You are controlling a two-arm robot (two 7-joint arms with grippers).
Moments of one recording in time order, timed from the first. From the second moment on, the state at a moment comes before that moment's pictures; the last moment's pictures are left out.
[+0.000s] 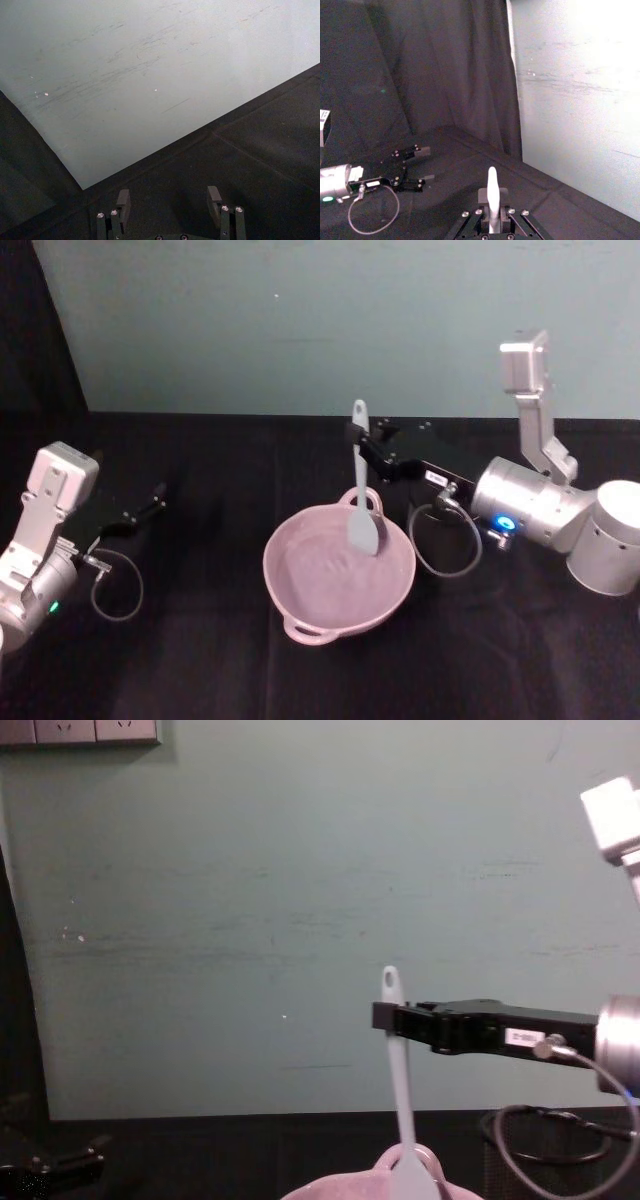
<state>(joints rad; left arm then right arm) -0.20 0.60 0.45 -1.41 -0.25 -0.12 0.03 0.52 0.41 -0.53 -1.28 0.62 0.04 0.61</state>
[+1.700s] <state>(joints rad) -0.20 0.60 0.45 -1.41 -0.25 -0.12 0.03 0.52 0.42 -0.54 -1.30 0.59 0.08 0.60</state>
